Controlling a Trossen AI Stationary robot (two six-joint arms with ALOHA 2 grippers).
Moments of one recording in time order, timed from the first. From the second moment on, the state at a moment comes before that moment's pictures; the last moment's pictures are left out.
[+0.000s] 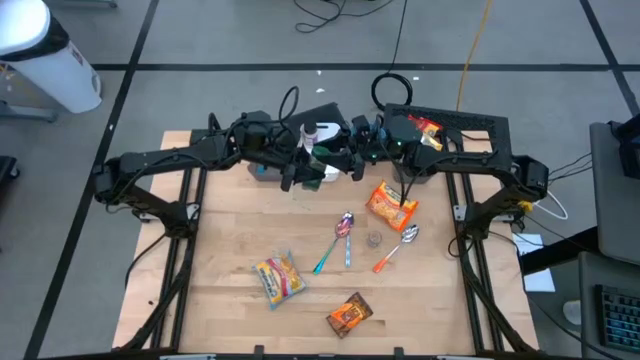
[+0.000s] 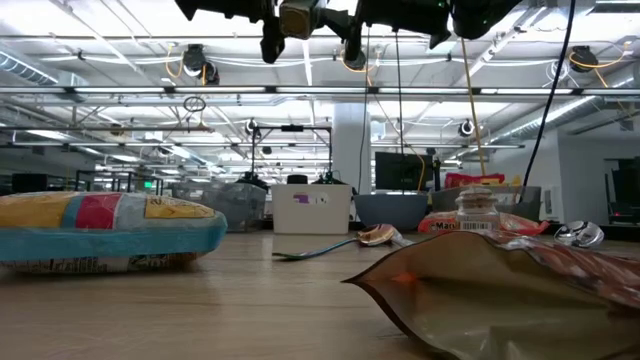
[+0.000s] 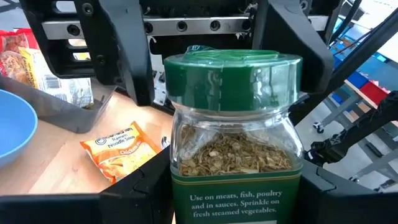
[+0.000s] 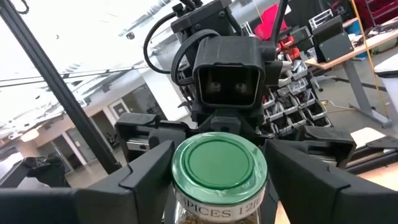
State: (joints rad) left arm 0.32 1.39 1.18 -0.04 0.51 -0.39; right arm -0.35 1.52 1.09 0.66 -0.45 0.59
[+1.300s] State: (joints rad) left arm 0.32 1.39 1.18 -0.03 0.50 -0.41; right arm -0.35 1.51 1.09 0.63 -0.47 0.56
